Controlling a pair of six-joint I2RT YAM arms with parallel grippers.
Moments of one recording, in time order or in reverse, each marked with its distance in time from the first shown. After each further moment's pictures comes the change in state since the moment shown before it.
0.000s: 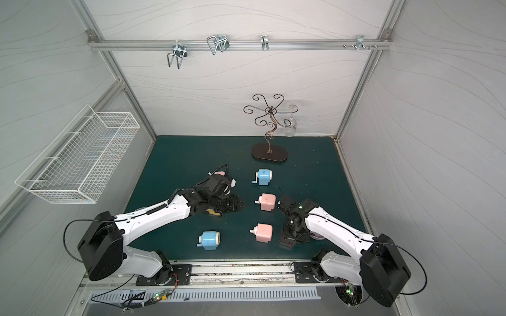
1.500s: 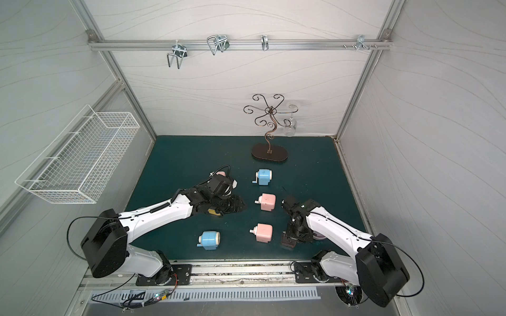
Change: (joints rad) left arm 0.000 0.027 -0.001 0.012 0.026 0.000; right arm -0.081 0.010 -0.034 0.010 0.022 -0.046
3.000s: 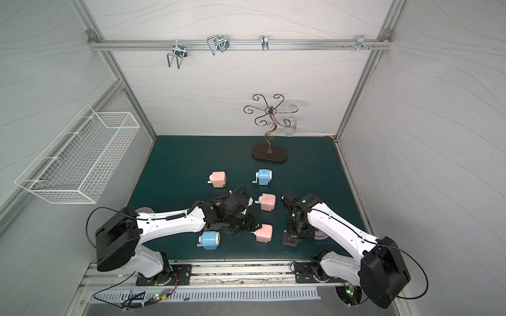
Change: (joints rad) left arm -0.262 0.084 -0.045 0.148 -0.013 -0.208; right arm 0.018 -0.006 0.121 -0.159 0.011 -0.109
